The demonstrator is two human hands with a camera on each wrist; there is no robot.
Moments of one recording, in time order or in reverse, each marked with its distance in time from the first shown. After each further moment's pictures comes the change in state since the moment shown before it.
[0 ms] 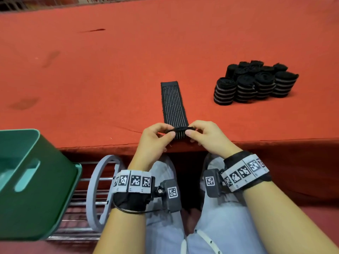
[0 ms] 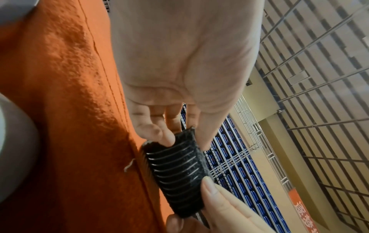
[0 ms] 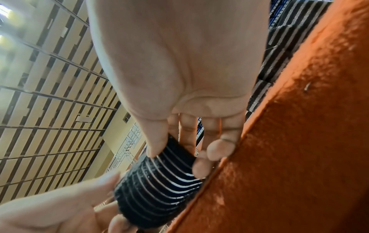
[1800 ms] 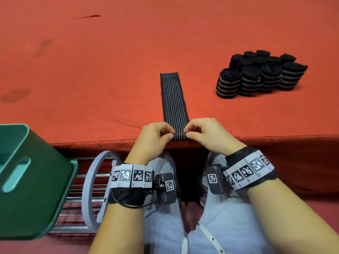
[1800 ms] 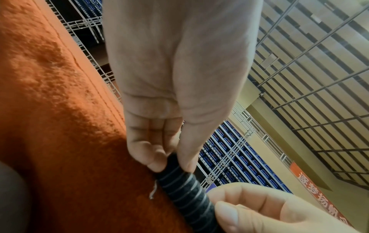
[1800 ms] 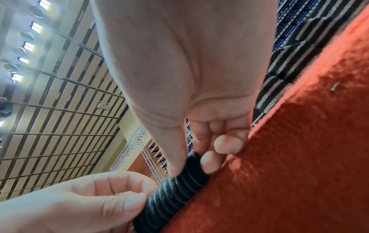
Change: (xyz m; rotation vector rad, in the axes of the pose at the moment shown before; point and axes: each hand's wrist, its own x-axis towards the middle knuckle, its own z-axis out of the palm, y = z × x) left_hand 0.021 -0.018 -0.008 0.451 -0.144 0.069; right_hand 0.005 0.001 0.001 -0.238 -0.091 -0.010
